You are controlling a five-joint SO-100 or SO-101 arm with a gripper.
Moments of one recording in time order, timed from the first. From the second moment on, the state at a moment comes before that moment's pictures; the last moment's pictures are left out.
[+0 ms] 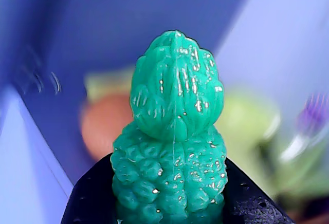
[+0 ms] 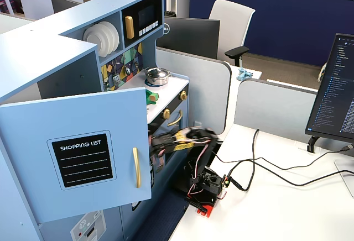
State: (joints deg) arm -48.2 120.1 113.0 -6.6 -123.1
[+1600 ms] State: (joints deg) arm 2.5 97.6 69.5 23.6 -98.2
